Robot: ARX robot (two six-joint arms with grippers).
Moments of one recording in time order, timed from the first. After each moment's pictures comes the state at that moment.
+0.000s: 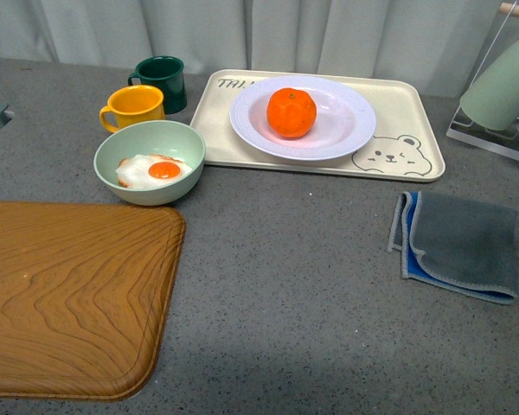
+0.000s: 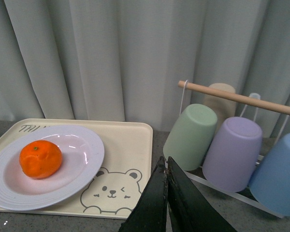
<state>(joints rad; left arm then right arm) 0.00 0.00 0.02 0.00 0.00 0.00 0.07 1.62 0.34 1.27 0.07 0.00</state>
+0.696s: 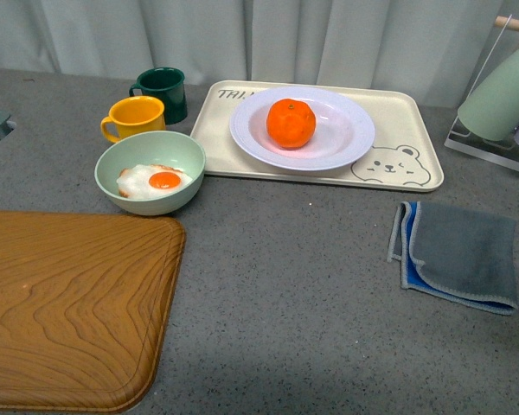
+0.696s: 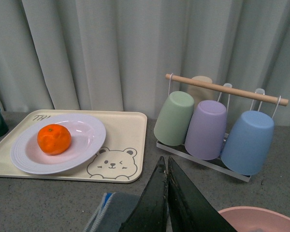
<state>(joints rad) 0.00 0.00 0.02 0.00 0.00 0.00 0.00 1.03 0.07 0.95 0.00 0.00</state>
